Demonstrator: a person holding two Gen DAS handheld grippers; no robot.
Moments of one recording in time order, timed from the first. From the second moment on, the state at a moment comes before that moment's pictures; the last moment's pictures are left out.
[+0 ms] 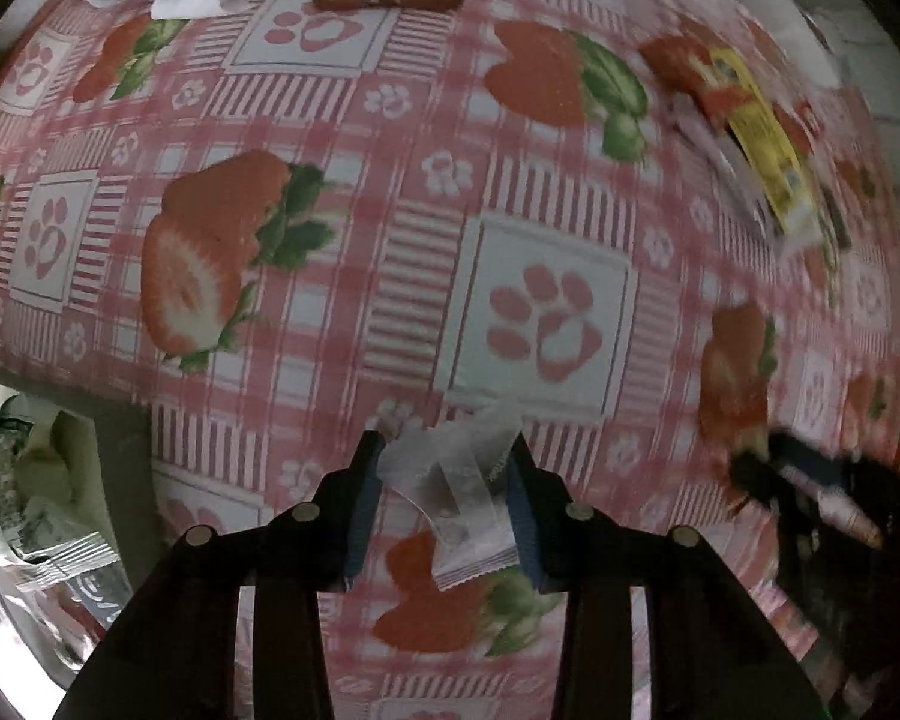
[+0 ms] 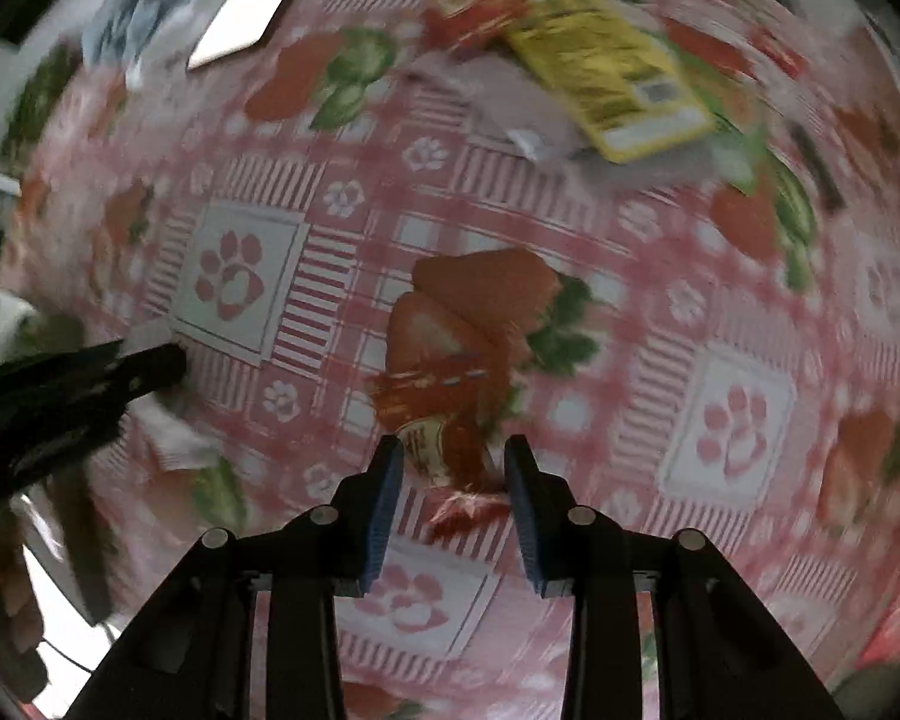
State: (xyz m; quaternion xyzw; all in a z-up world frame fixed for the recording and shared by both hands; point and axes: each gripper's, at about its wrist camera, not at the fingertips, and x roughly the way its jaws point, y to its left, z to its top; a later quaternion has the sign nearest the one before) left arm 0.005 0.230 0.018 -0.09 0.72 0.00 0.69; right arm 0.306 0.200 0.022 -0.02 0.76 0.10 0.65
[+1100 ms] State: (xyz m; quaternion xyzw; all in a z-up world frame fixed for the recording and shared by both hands) left arm -0.107 0.204 0.041 -0.01 0.70 -0.11 0.70; right arm 0.219 0.218 0.028 0.11 0.79 0.08 0.60
